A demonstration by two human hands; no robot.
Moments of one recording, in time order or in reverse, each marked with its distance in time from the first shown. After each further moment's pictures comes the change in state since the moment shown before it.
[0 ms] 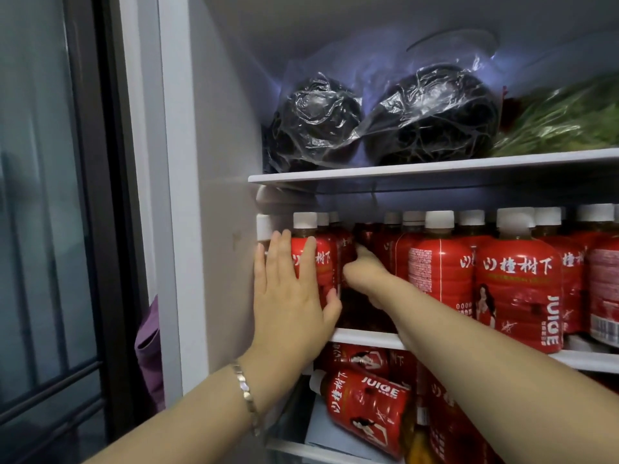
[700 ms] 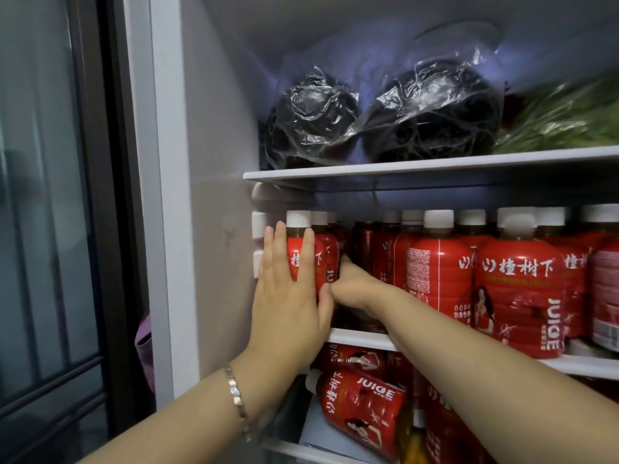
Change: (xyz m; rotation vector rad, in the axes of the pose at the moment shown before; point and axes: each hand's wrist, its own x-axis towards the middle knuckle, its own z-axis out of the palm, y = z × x) left_hand -0.005 0.000 0.010 -0.106 0.078 -0.007; right_hand 0.001 0.010 0.011 -0.150 -0.252 -0.016
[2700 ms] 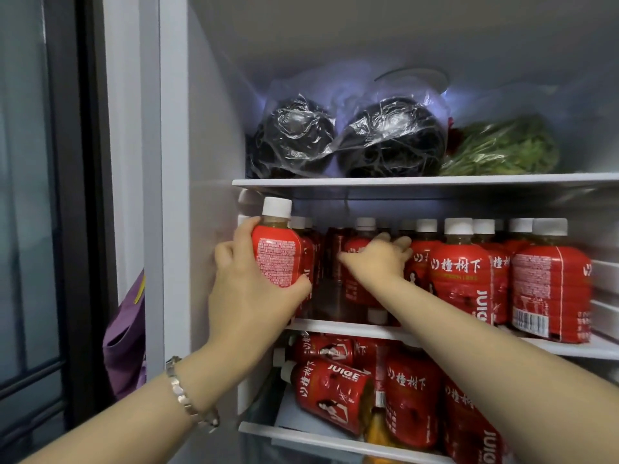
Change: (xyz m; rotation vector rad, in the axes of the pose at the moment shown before) left_hand 0.007 0.022 -0.077 -0.522 -0.063 -0.418; right_hand -0.063 -0.017 -0.053 -0.231 0.650 0.140
